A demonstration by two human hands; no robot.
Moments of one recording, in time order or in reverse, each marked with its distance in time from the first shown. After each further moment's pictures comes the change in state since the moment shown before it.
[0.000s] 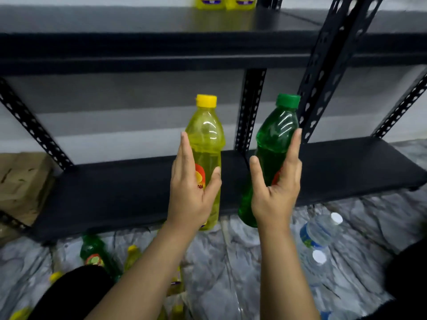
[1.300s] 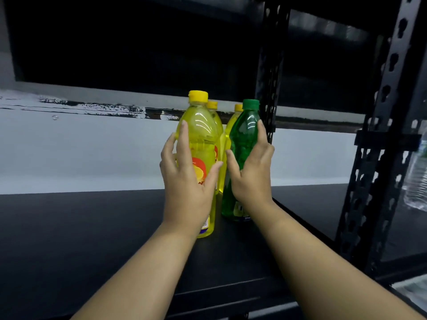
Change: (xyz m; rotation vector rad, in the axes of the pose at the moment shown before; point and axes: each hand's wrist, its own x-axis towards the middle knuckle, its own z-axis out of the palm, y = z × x) left_hand 0.400 0.055 0.003 -0.038 0.368 0.347; right_hand 0.401 -0.097 0.184 -0.091 0.058 -0.469
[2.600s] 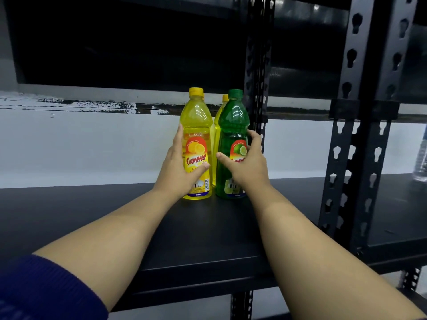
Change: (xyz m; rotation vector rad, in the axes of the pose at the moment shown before) left_hand 0.016 -0.059 0.043 0.032 -0.367 -0.145; right_hand 0.009 0.055 -0.013 0.140 -0.196 0.349
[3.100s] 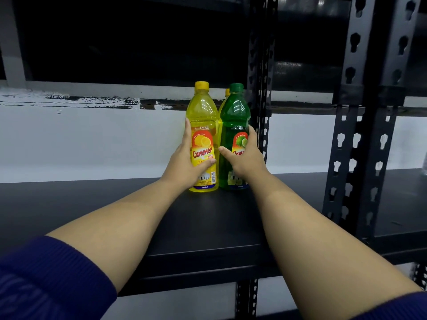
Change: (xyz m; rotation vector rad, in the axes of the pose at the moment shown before) left_hand 0.000 0.009 0.005 0.013 -0.117 -0.029; right_hand 0.004 -0.004 0.003 -0.007 -0.133 0.092
